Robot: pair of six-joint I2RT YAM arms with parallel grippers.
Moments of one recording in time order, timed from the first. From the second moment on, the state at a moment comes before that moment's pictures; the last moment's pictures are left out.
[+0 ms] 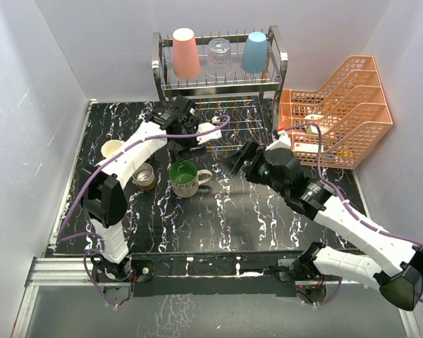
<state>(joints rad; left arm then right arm) -0.54 1.83 1.68 -0.94 0.05 0.87 0.75 0.97 0.85 -0.26 0.18 0.95</state>
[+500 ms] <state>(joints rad) -0.47 1.47 1.67 -1.15 0.32 0.71 0.63 1.38 1.85 -0.47 0.35 0.34</state>
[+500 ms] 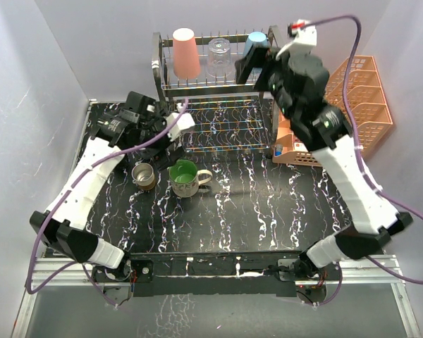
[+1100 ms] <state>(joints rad) -0.41 1.42 1.61 -1.12 0.22 0.47 0.34 1.91 2.33 -0.50 0.23 0.15</state>
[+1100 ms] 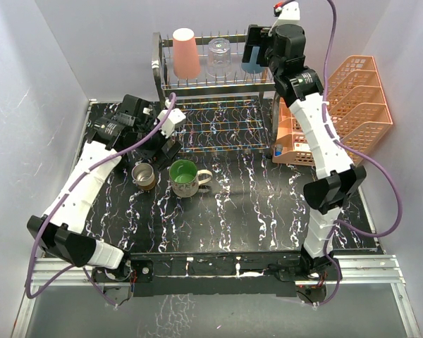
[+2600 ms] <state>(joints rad) -0.41 1.21 1.53 -0.98 0.24 0.48 0.32 1.96 2.29 -0.31 0.16 0.16</state>
